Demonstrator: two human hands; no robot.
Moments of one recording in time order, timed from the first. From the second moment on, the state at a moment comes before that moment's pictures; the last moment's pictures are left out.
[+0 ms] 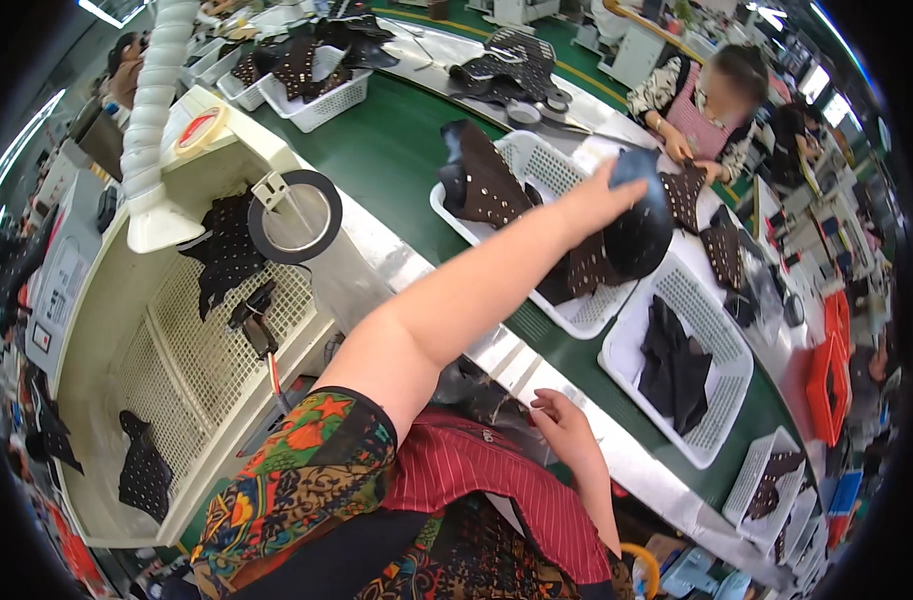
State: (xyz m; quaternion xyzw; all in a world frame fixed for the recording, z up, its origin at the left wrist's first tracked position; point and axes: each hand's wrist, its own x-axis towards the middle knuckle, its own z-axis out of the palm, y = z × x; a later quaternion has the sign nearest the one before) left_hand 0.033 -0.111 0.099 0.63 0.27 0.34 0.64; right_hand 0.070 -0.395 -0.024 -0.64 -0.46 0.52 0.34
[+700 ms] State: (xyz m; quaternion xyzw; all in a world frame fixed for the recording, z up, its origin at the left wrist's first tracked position) left_hand -0.282 -0.271 0.030 0.64 0.49 0.26 0.53; right_hand 0.036 -0.189 -0.056 -0.64 -0.76 0.00 0.11
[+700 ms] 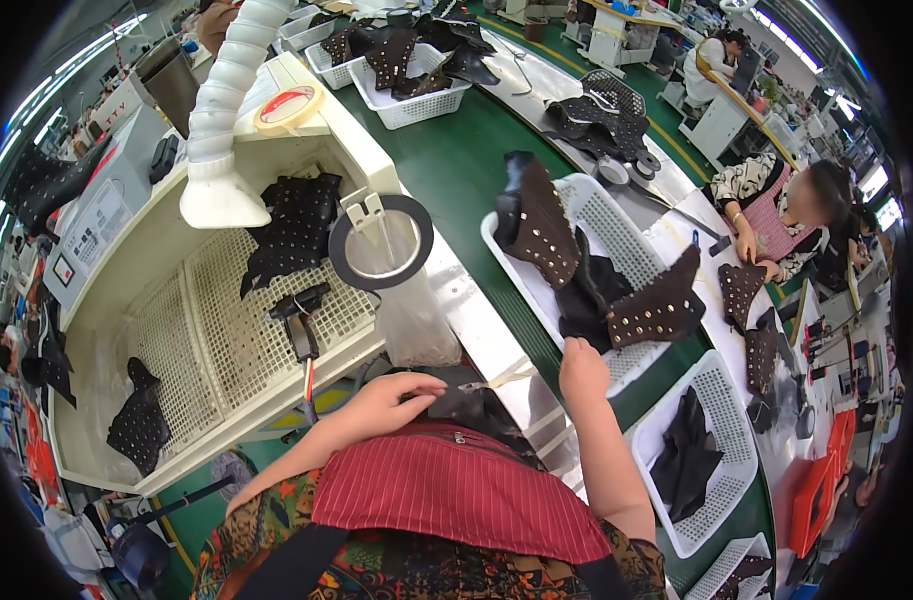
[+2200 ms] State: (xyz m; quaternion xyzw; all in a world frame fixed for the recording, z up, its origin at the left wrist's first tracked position) left_hand -0.258 -0.238 0.045 0.76 0.36 0.20 0.49; right_hand 0.005 -0.285 -0.062 -0.59 -0.74 0.09 0.31
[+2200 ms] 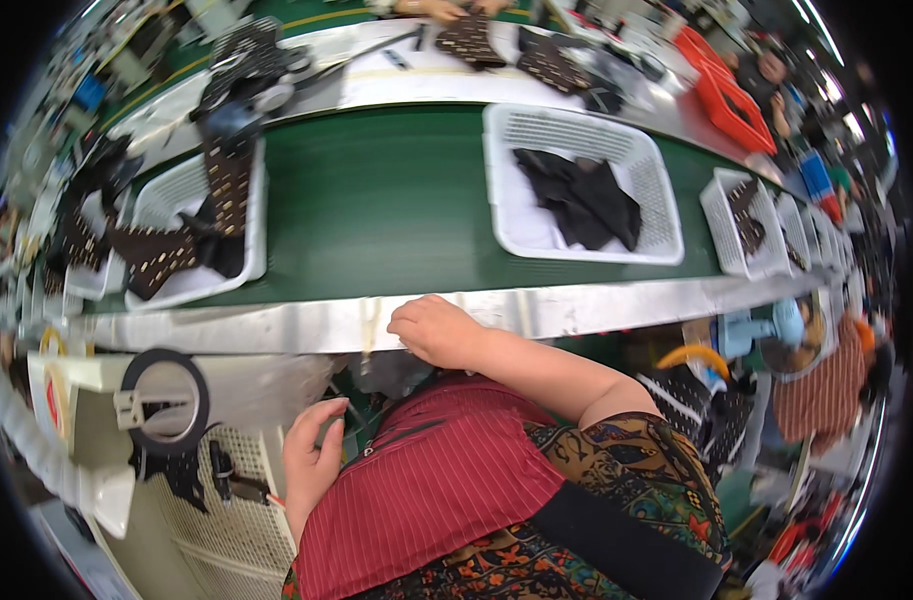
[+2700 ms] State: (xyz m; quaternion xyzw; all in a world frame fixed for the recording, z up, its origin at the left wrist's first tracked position) left_hand -0.150 -0.265 0.039 0.83 0.22 0.06 0.51; right_hand 0.135 -0.445 -0.047 -0.80 -0.45 -0.10 0.38
